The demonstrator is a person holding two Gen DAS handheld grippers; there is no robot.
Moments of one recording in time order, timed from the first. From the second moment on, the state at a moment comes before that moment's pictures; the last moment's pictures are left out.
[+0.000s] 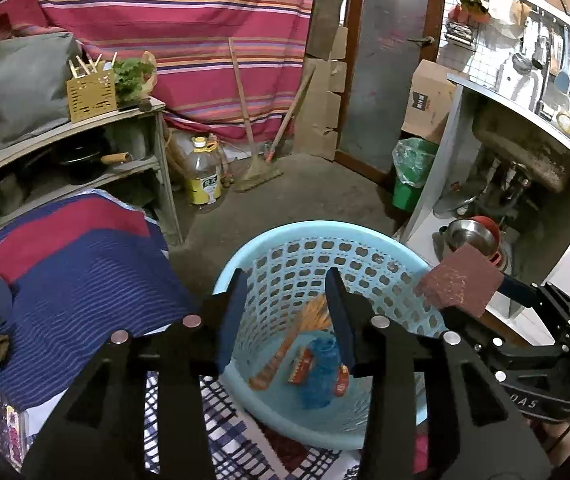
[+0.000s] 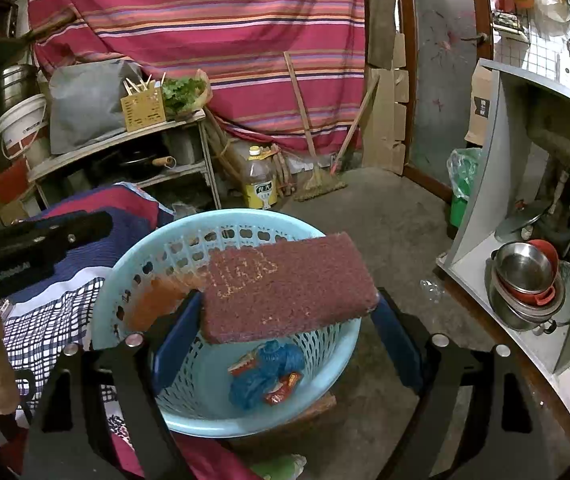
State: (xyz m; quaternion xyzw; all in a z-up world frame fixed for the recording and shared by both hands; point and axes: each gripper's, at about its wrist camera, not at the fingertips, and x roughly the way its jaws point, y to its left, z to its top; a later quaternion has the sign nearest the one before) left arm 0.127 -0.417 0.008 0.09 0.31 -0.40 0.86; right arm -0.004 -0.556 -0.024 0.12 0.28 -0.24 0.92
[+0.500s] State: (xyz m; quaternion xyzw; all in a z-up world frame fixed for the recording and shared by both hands) left arm 0.129 -0.316 0.026 0.08 0.25 -0.28 0.92; right arm 0.027 -0.529 -0.028 0.12 0.28 -0.22 0.93
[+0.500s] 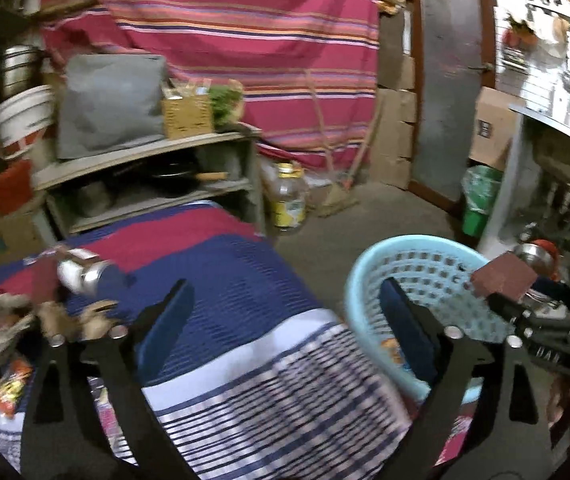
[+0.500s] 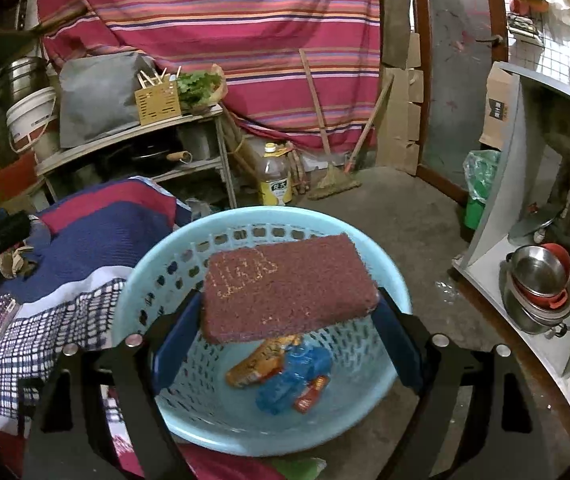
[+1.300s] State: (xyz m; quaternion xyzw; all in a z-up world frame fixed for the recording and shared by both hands) left arm 0.184 -0.067 -0.005 0.04 0.29 -0.08 0.95; right arm 0.075 -0.410 -0.010 0.07 0.28 -0.15 0.95
